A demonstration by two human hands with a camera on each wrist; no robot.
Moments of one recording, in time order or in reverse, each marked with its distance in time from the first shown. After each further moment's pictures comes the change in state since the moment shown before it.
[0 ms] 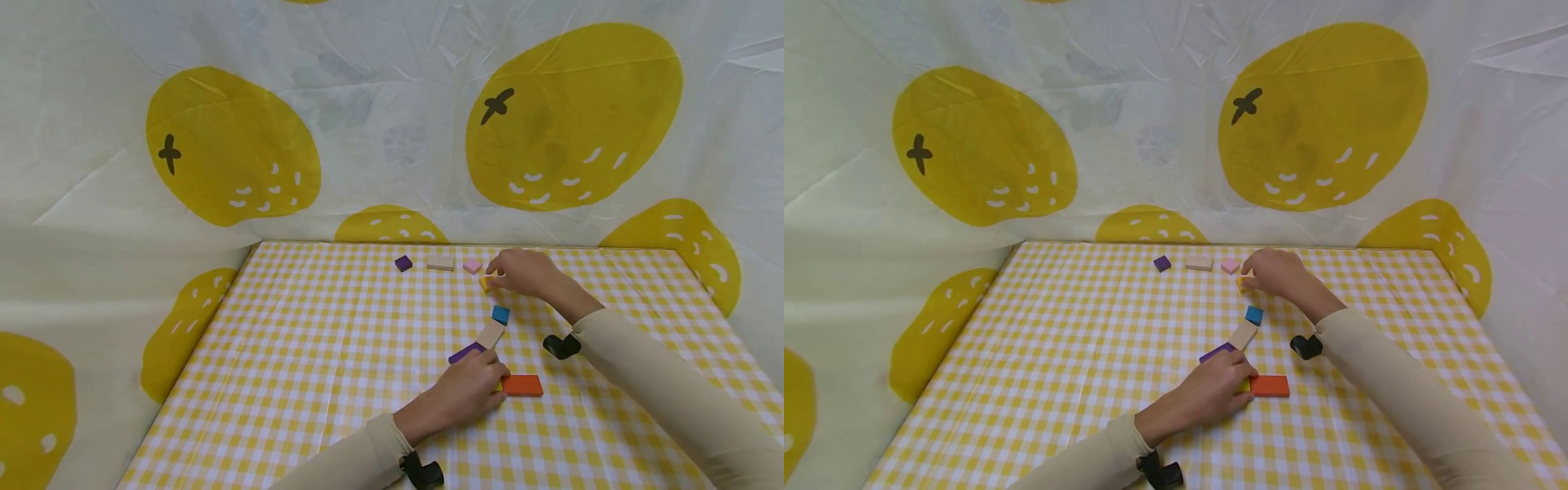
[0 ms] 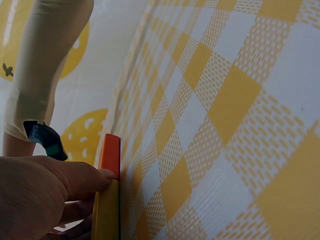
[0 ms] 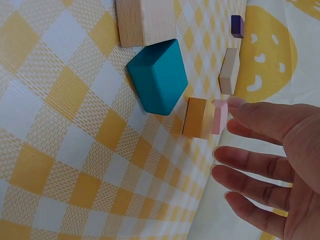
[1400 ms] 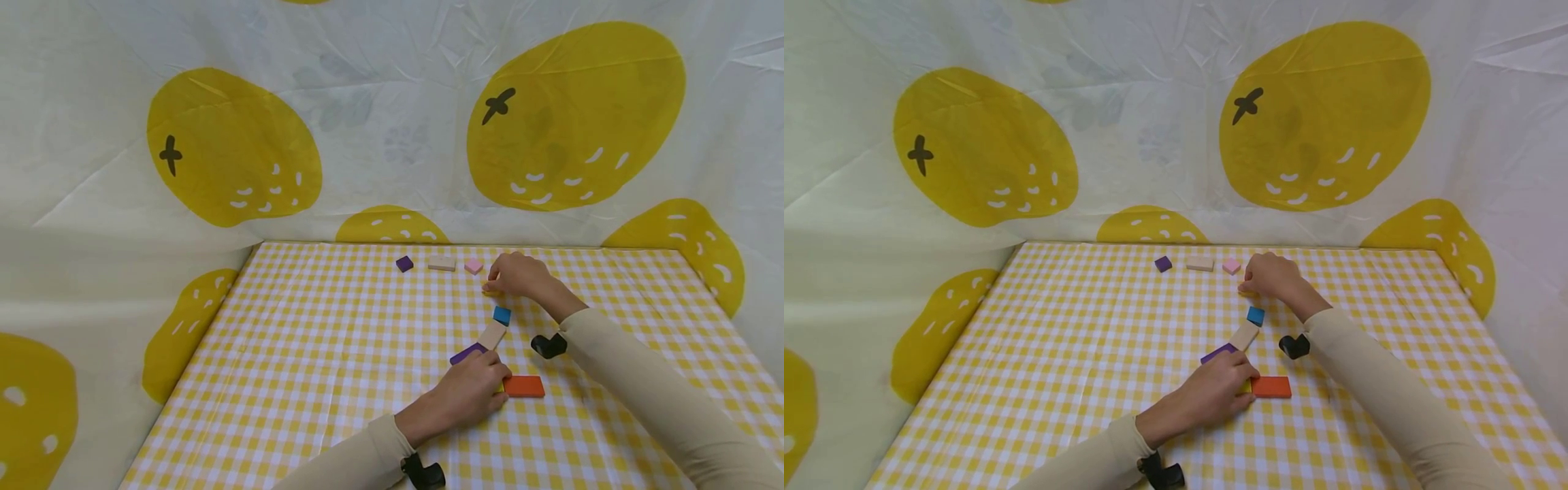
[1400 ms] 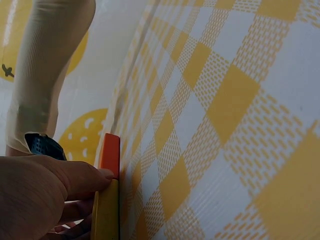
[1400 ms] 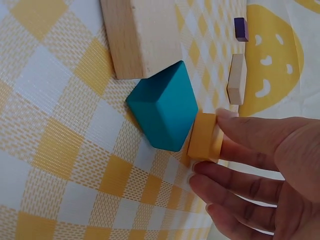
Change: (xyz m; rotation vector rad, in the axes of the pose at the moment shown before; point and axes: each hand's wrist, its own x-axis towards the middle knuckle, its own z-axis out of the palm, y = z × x) left_hand 0.000 -0.001 -0.002 -0.022 -0.020 0.001; right_hand 0.016 0.003 0.016 0.120 -0.094 0.170
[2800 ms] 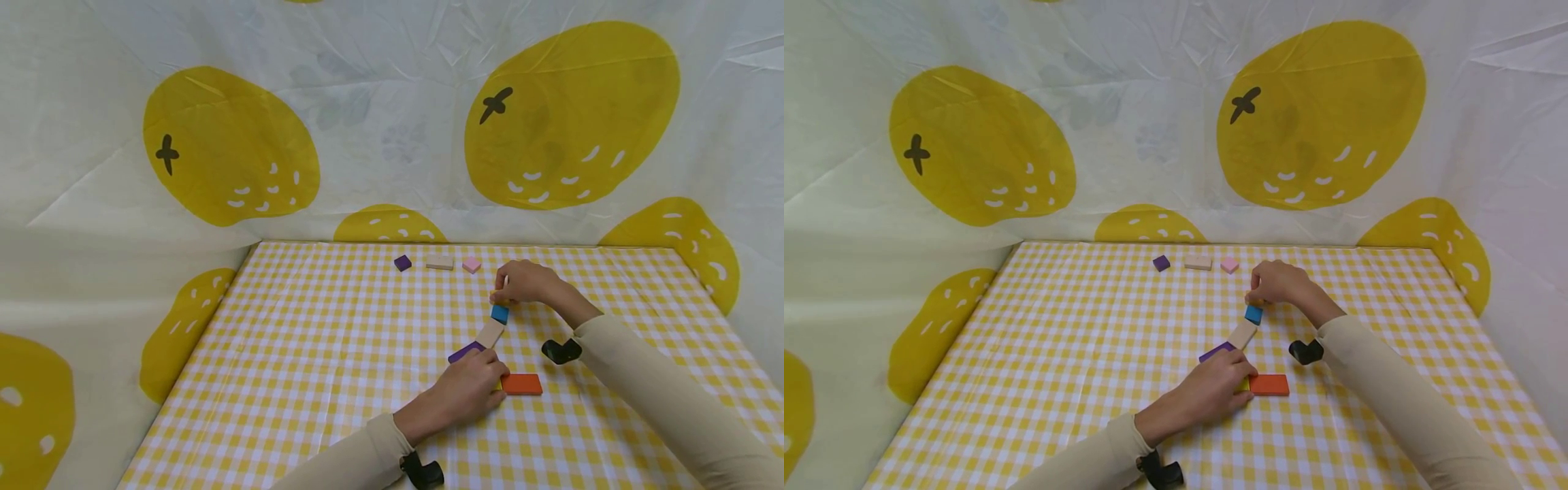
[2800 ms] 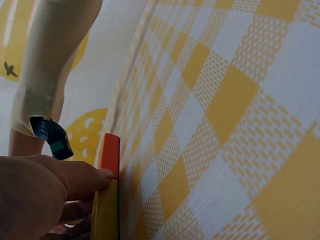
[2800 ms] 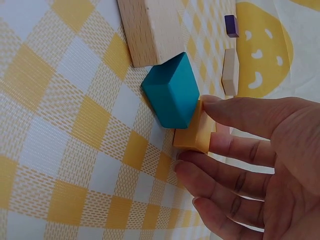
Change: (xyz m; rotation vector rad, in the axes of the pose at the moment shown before) left_hand 0.001 0.001 0.002 0.001 -0.011 -0.021; right_hand -0.024 0.007 -0.005 0.131 -0.121 -0.023
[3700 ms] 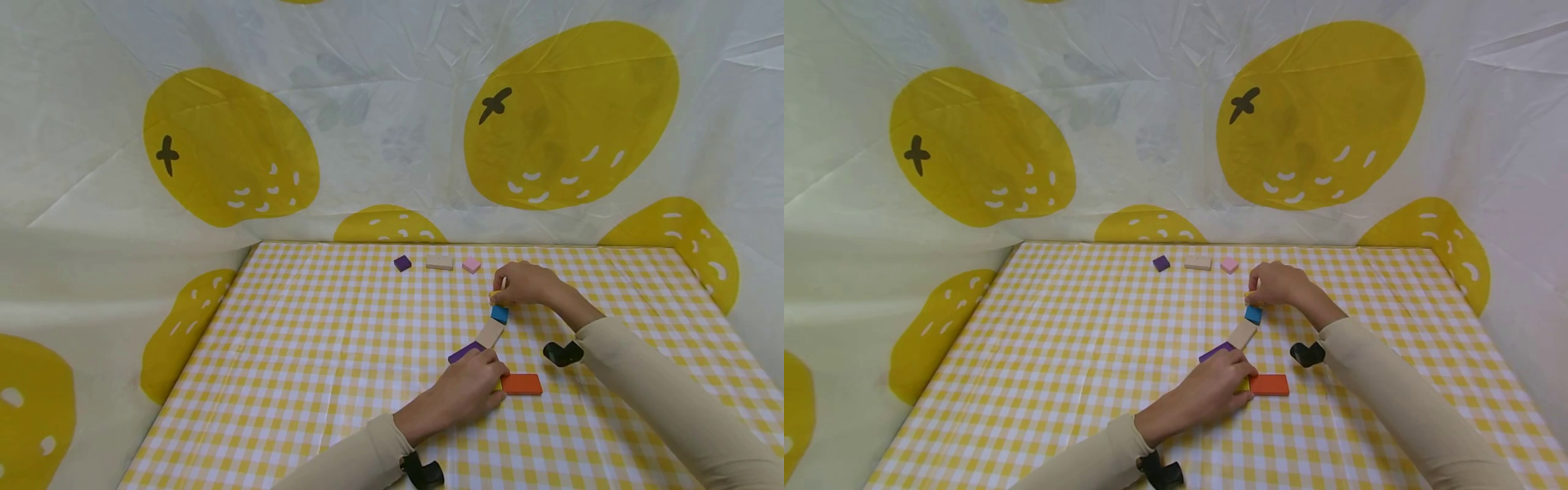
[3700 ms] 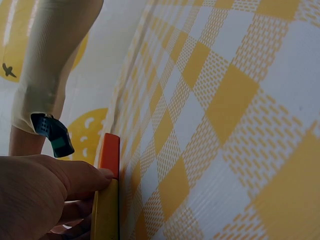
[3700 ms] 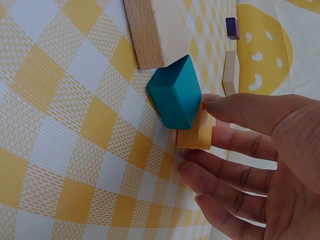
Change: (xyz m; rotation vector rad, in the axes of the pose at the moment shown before) left_hand -0.001 0.000 0.000 0.020 0.028 0.012; right_hand -0.004 -0.001 0.001 -0.017 0.036 -0.058
